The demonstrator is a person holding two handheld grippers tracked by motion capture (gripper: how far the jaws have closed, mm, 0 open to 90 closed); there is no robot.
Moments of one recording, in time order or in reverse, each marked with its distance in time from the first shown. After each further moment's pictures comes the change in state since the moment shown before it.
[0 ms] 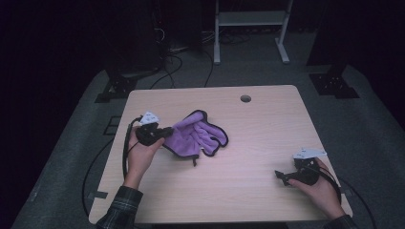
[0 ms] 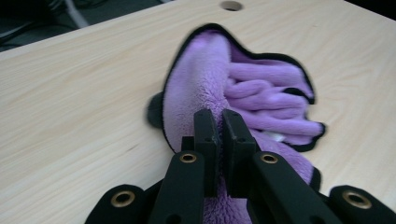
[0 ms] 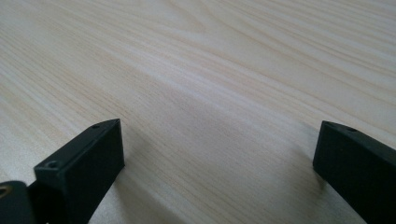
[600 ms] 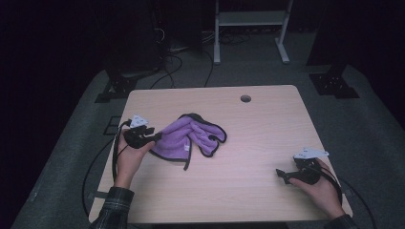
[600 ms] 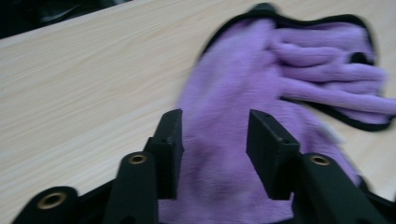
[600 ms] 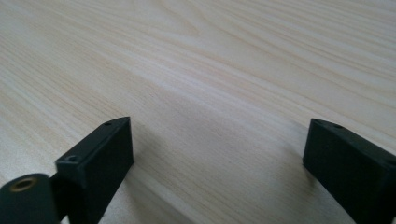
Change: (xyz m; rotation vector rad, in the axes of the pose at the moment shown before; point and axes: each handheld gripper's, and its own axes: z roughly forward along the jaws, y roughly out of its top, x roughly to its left) left arm 0.018 -0.022 -0.007 0.057 0.113 0.008; right arm -0.002 -0.001 -0.003 -0.017 -0.011 0.015
